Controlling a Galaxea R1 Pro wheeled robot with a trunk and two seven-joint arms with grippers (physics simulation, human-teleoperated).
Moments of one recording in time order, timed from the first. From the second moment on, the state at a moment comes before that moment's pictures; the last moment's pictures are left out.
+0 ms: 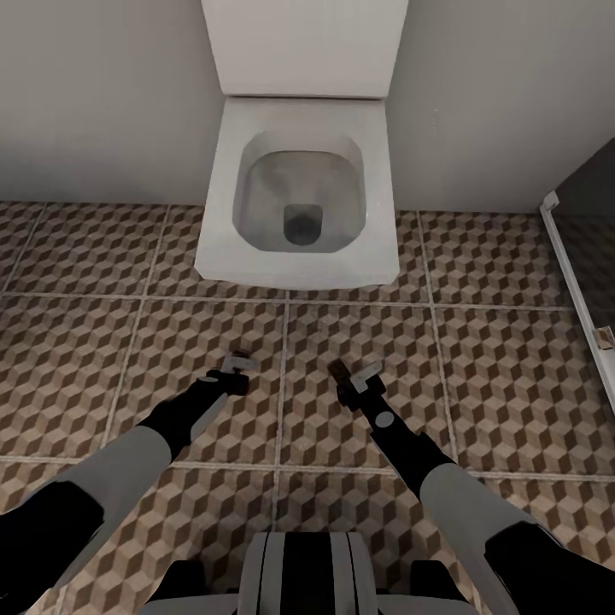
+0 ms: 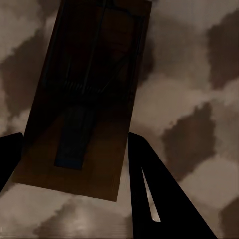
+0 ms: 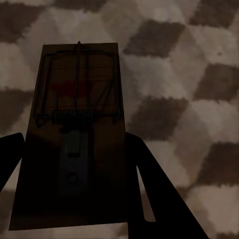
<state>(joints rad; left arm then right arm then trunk) -1.04 0.06 -0.63 -0.50 0.48 0.33 0.18 -0.90 0.07 0.36 -0.45 0.24 -0.07 -0.11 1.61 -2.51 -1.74</state>
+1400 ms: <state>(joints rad) -1.04 0.05 -0.66 -0.44 0.48 0.26 0.18 -0.90 0.07 0.36 -0.45 0.24 -0.07 -0.11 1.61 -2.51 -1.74</state>
